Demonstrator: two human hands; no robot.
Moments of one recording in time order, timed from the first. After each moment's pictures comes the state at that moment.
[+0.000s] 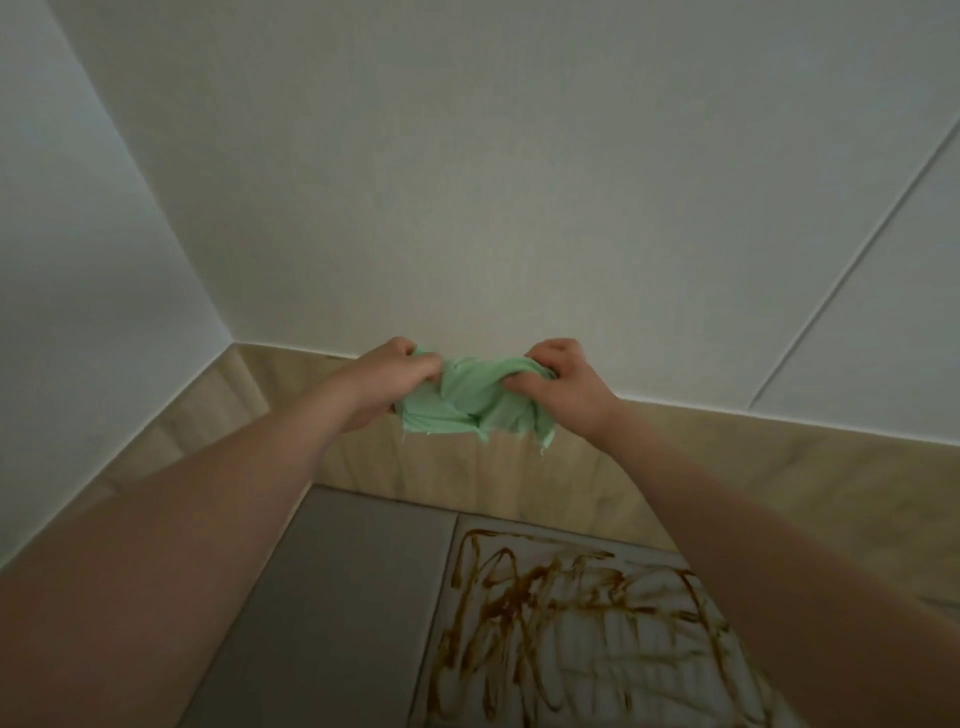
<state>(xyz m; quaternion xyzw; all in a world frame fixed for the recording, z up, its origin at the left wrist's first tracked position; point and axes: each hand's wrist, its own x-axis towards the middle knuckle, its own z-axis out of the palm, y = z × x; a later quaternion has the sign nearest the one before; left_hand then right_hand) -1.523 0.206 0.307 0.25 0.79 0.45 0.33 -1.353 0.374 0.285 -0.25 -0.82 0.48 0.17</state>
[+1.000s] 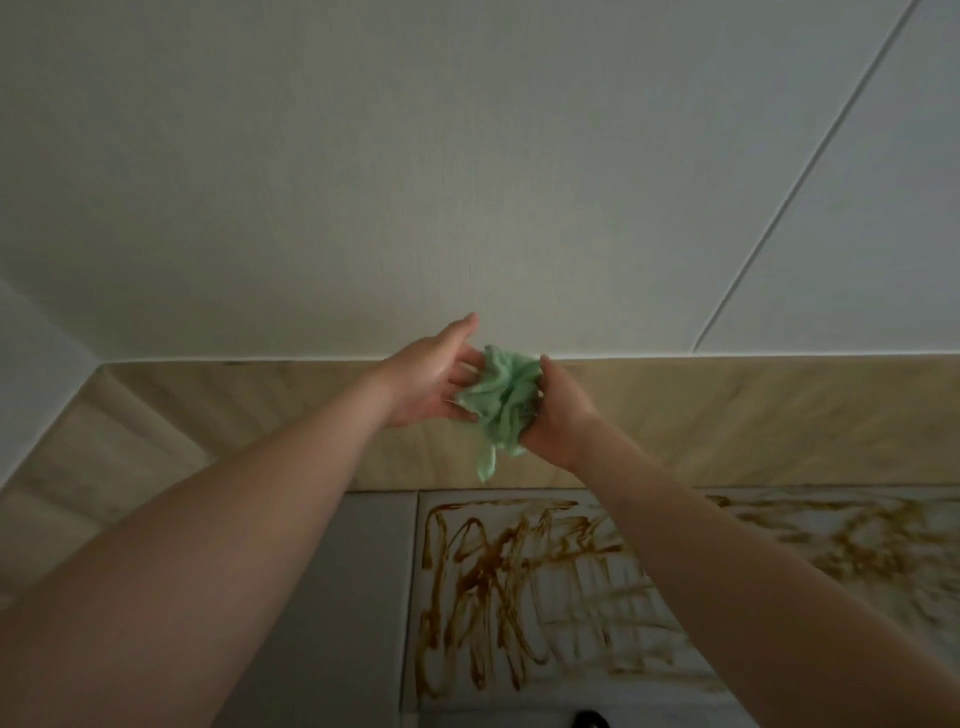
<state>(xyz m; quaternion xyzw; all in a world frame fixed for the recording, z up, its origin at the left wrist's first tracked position) -1.500 0.322 0.265 0.28 0.68 0.39 0.55 -1.345 0.418 0.198 -0.40 -0.28 0.85 0.20</state>
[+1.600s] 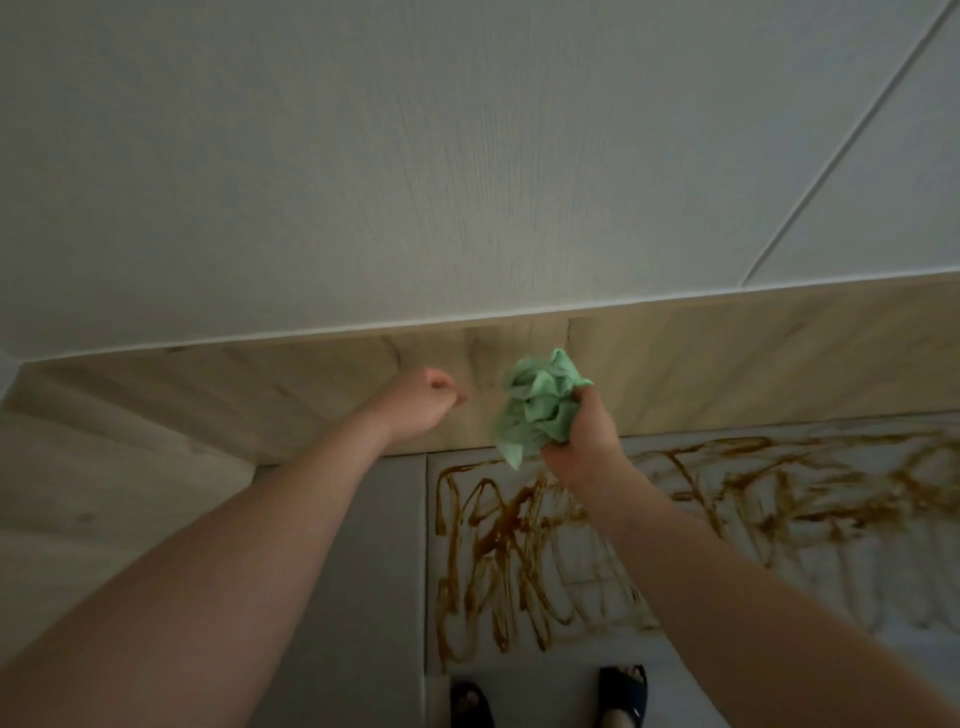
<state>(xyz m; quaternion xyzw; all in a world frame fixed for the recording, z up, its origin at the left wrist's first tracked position) -1.522 0.359 0.138 0.39 0.81 0.19 0.40 -1.337 0.448 0.084 -0.52 -0.10 0.80 0.29</state>
